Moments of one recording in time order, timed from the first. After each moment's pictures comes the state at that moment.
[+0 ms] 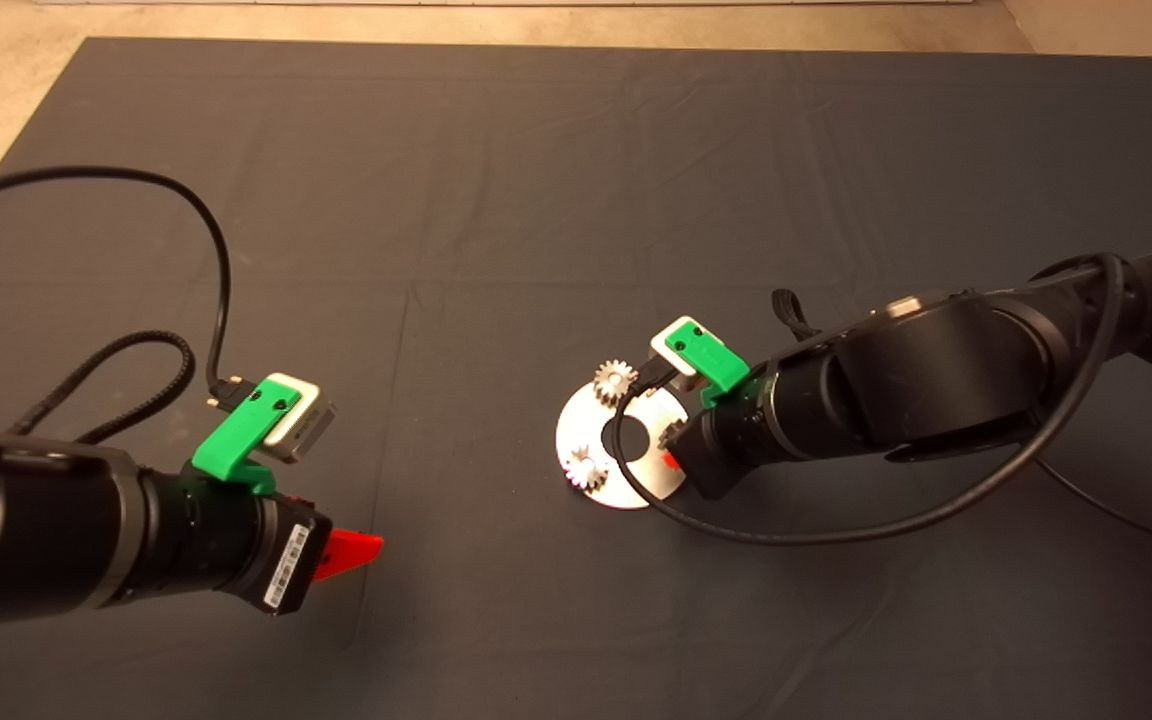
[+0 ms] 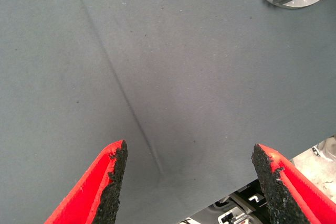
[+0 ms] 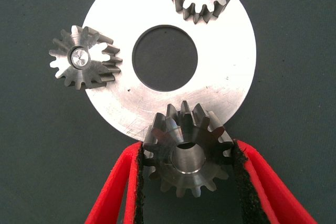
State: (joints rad) left arm -0.36 1.96 -0.34 0.59 1.24 -1.28; right arm 0.27 2.63 -0.72 -0.67 -1.53 1.23
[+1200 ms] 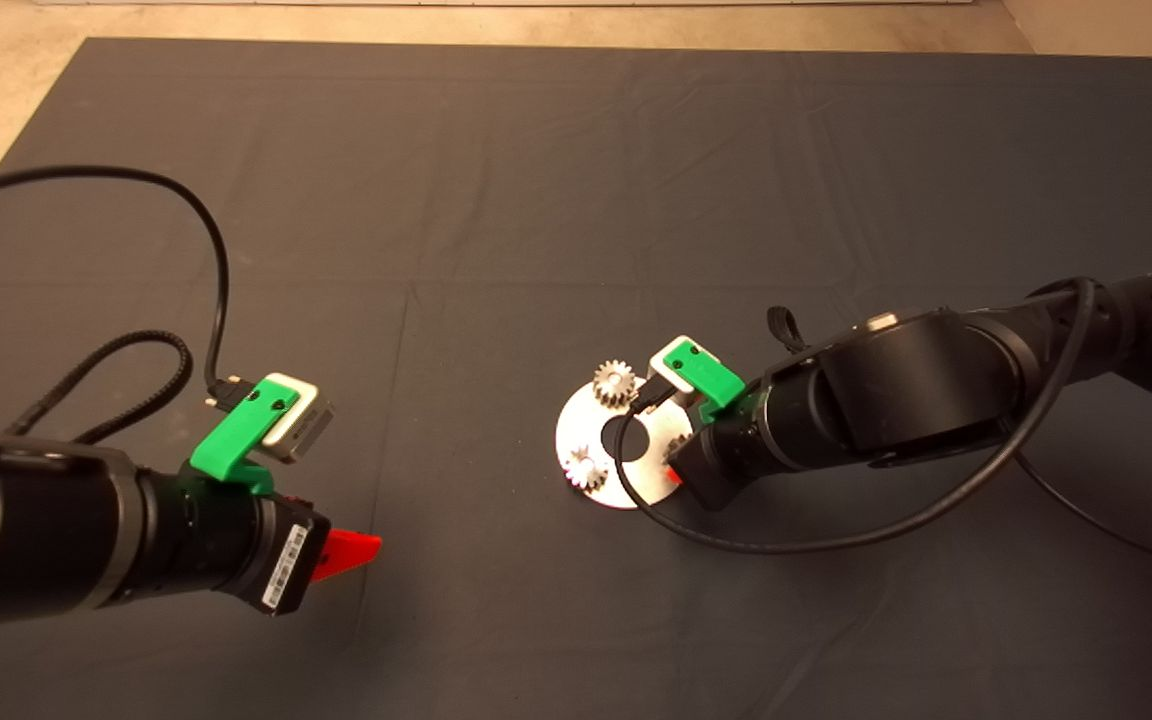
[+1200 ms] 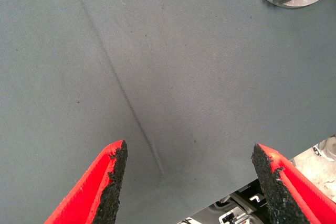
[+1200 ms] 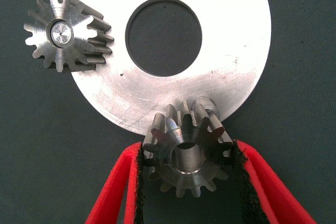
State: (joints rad) left arm -0.36 1.96 -0.34 0.59 1.24 -1.28; right arm 0.22 2.62 -0.75 -0.67 -1.53 1.18
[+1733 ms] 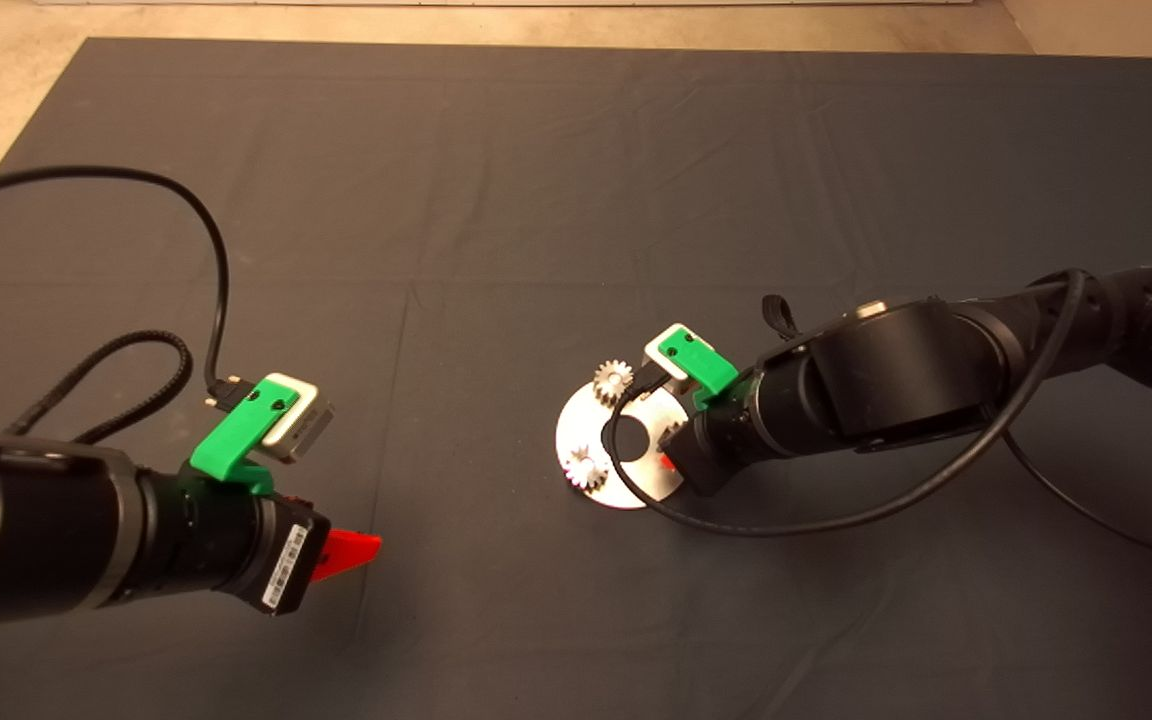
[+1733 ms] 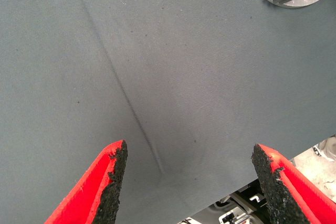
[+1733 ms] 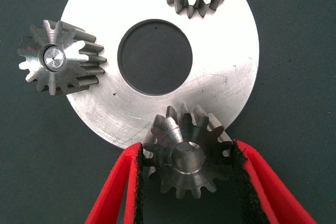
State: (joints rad) left arm -0.36 1.96 -0.34 0.59 1.24 -1.28; right arm 0.23 2.63 -0.78 -0.69 -1.52 1.17
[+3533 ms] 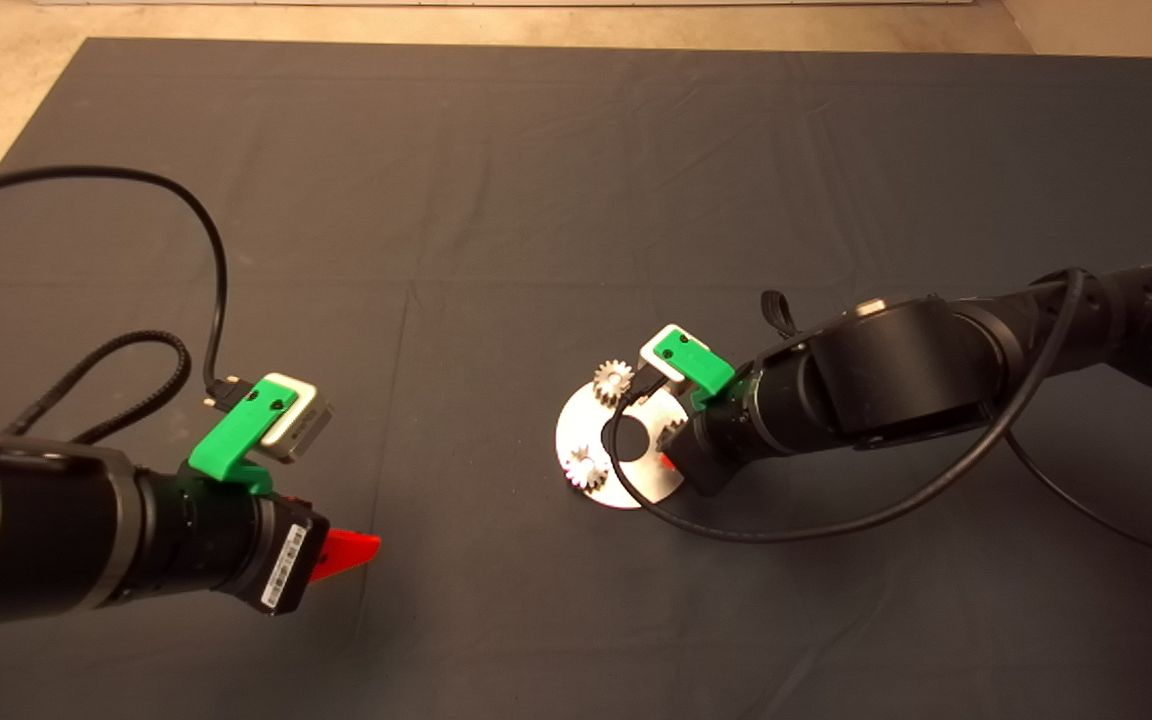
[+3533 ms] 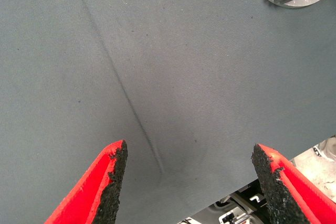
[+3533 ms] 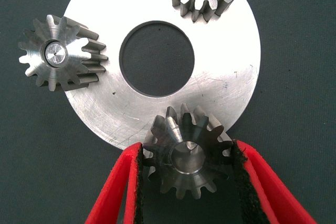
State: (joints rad) left arm -0.36 1.96 -0.34 0.59 1.24 -1.28; right arm 0.23 2.63 -0.79 -0.69 -1.52 1.10
